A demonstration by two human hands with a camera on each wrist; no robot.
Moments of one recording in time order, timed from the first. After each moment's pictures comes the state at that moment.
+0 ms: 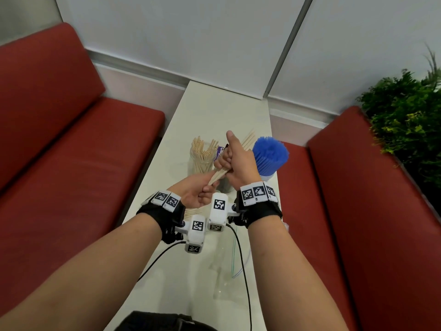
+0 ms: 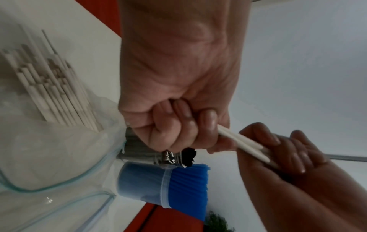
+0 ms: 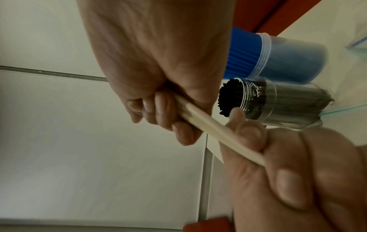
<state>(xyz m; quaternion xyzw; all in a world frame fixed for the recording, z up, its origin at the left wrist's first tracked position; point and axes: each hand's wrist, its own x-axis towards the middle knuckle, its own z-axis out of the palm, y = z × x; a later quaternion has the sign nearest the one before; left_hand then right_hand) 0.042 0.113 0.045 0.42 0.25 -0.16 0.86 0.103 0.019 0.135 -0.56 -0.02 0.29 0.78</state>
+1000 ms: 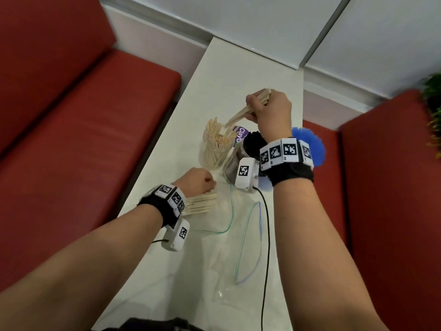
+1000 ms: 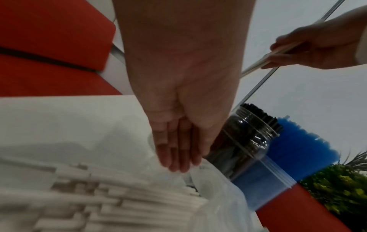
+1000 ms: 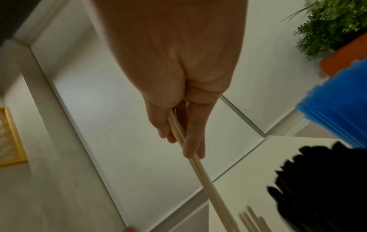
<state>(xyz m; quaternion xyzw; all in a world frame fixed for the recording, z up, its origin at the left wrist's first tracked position) 0.073 0.167 -0.052 0.85 0.22 -0.09 0.46 0.239 0.085 0.124 -0.81 -0.24 0.10 0.52</state>
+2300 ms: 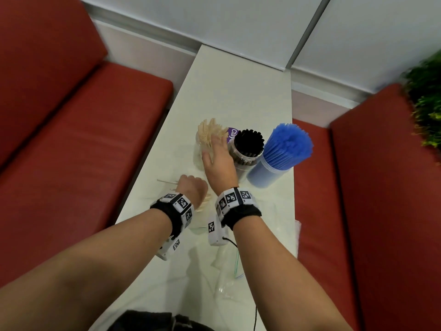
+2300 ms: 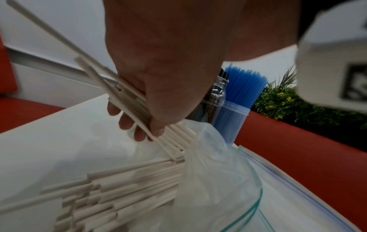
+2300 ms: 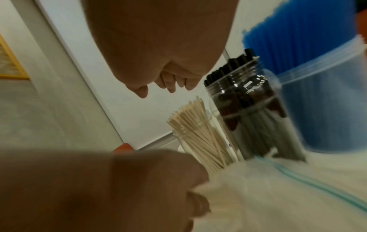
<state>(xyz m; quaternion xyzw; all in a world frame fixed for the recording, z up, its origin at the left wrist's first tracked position) 0.066 0.123 -0.036 0.96 0.14 -0.21 -0.05 0.137 0.068 0.020 -0.85 -0.34 0.14 0.37</state>
